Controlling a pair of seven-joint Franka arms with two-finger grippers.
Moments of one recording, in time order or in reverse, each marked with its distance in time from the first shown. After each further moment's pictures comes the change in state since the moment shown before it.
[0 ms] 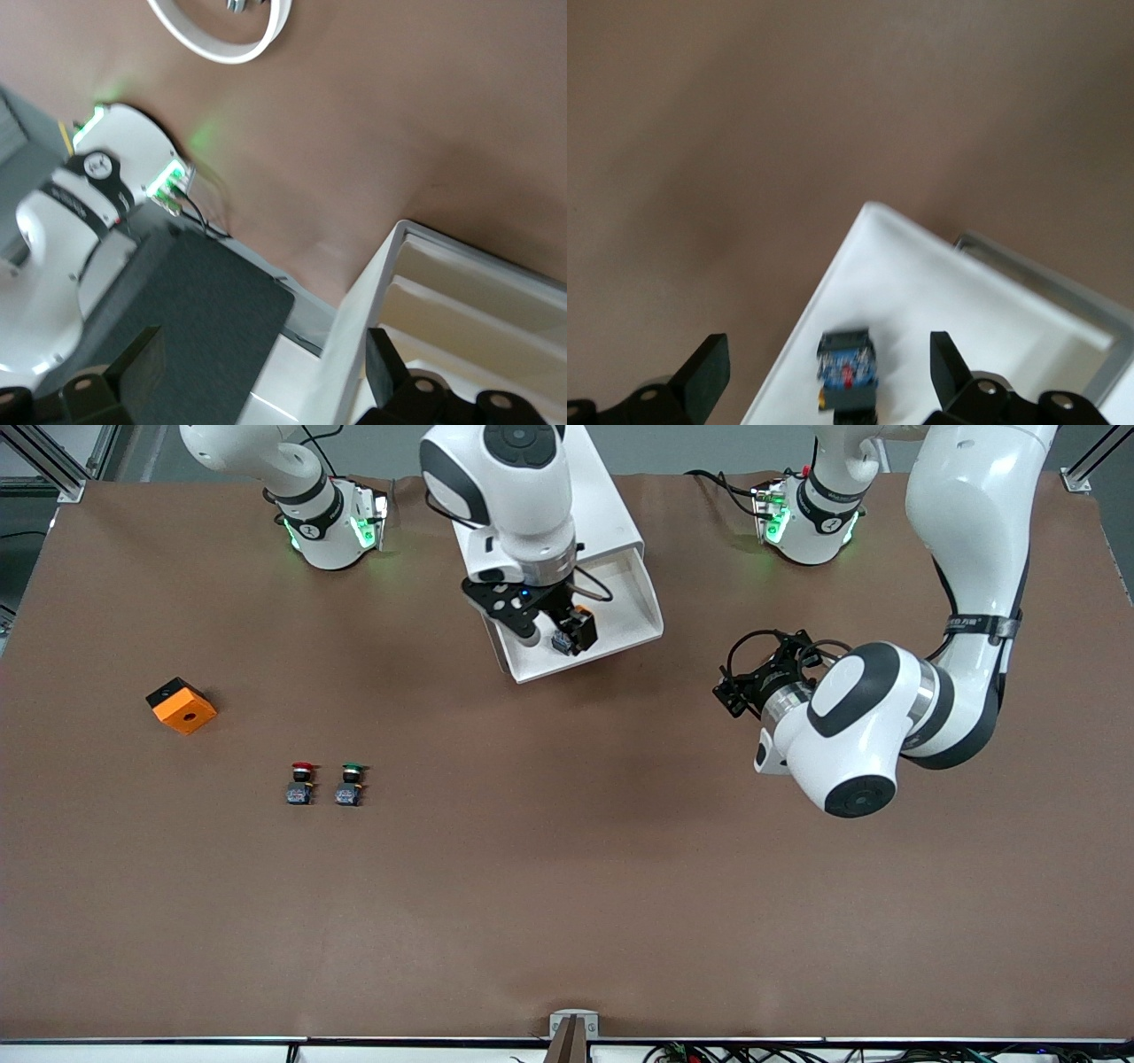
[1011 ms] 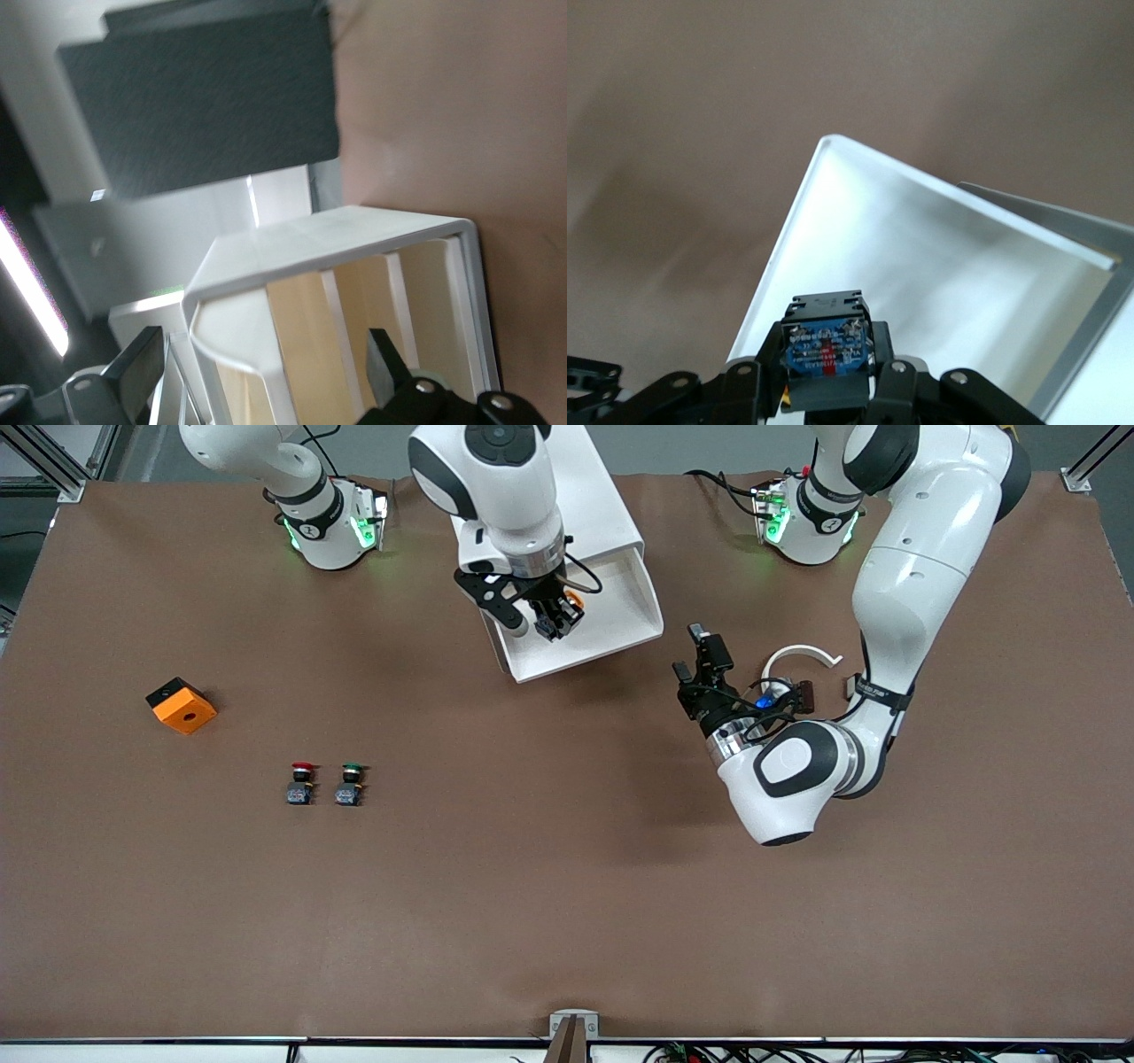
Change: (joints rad) left arm -0.016 0.274 0.010 0.018 -0.369 -0.053 -0.983; right arm 0.047 -0.046 0.031 -0.150 0.038 0.131 0.157
